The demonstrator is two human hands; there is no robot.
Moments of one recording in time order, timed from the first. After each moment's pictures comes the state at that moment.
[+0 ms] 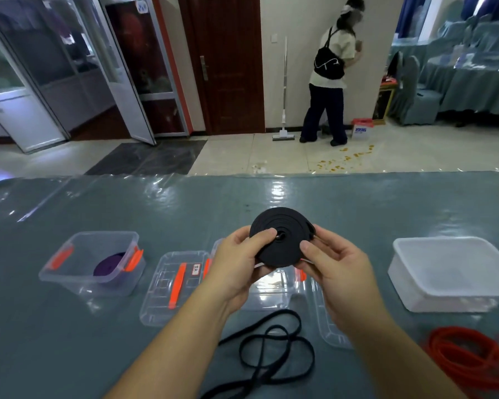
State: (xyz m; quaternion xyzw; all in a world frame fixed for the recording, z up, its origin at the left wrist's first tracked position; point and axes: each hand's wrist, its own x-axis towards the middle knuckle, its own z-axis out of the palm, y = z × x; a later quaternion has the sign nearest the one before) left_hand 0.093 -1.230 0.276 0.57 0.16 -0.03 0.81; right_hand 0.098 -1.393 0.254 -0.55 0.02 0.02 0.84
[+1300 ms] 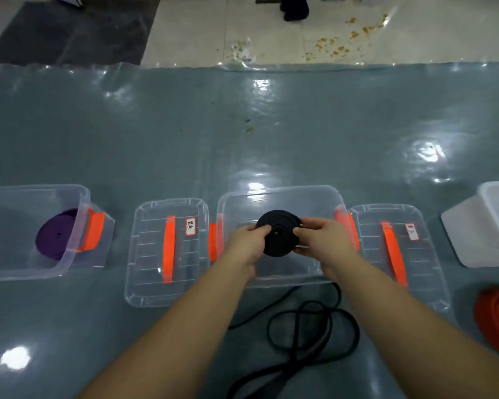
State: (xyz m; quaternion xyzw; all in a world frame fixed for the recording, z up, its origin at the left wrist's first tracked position) left_hand 0.264 -1.126 0.014 0.61 0.38 -0.23 0.65; right_hand 0.276 -1.282 0.028 -0.68 0.28 0.22 0.63
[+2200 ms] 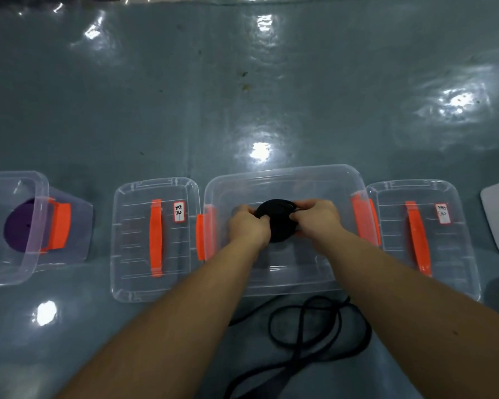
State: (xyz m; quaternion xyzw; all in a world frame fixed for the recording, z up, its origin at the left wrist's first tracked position) left_hand 0.300 -1.133 -0.068 0.78 0.38 -0.23 0.43; right_hand 0.326 -1.277 -0.083 -0.75 0.31 0.28 0.52
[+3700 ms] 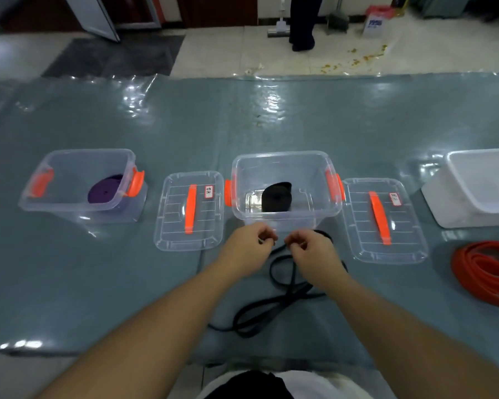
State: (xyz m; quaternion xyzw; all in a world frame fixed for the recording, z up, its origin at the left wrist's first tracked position) left_hand 0.088 -1.112 0.066 0.89 0.06 -0.16 0.42; right_hand 0.093 -1.292 0.050 -0.89 0.02 0.14 0.44
